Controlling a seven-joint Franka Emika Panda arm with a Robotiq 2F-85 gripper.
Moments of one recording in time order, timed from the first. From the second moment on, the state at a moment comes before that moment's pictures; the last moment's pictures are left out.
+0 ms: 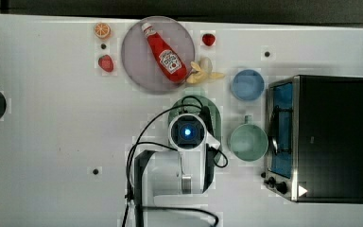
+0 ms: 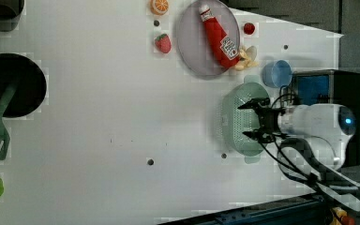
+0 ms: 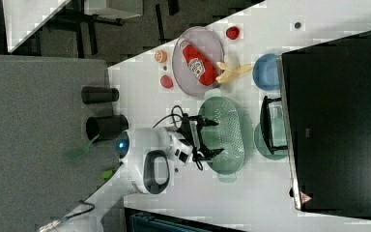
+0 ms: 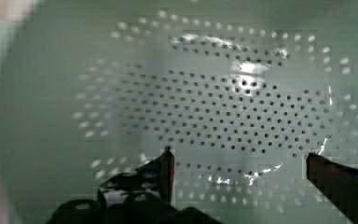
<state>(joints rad) 0.00 0.26 -0.01 -2.47 -0.07 1.11 0.68</state>
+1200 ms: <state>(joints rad) 0.11 0.39 0.02 -2.46 -0.05 1.23 0.87</state>
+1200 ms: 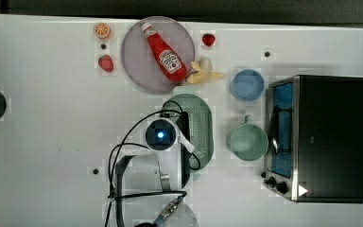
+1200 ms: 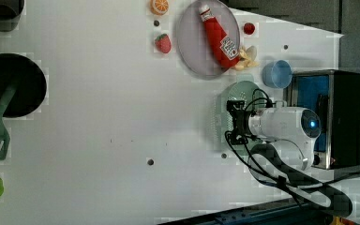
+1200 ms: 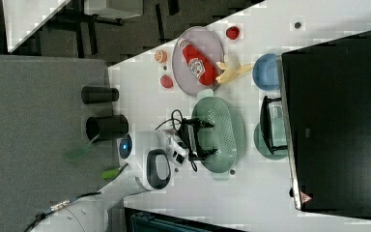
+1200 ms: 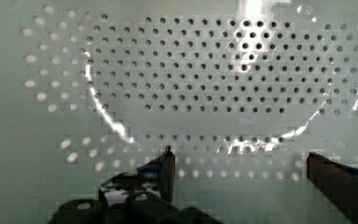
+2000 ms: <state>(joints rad) 0.32 0.44 0.07 -2.38 -0.03 1.24 1.11</state>
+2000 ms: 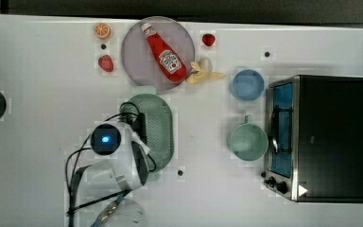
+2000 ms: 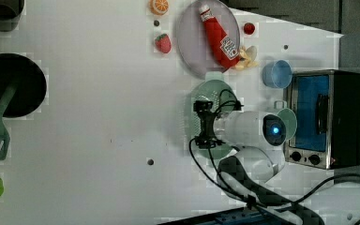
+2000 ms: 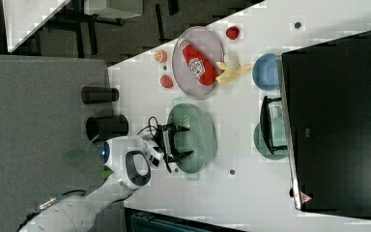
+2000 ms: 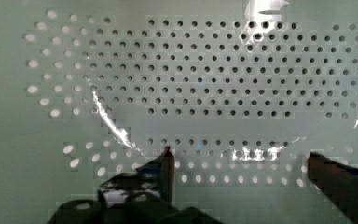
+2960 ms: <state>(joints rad) 0.46 0.56 0.05 -2.10 0.15 1.08 1.12</state>
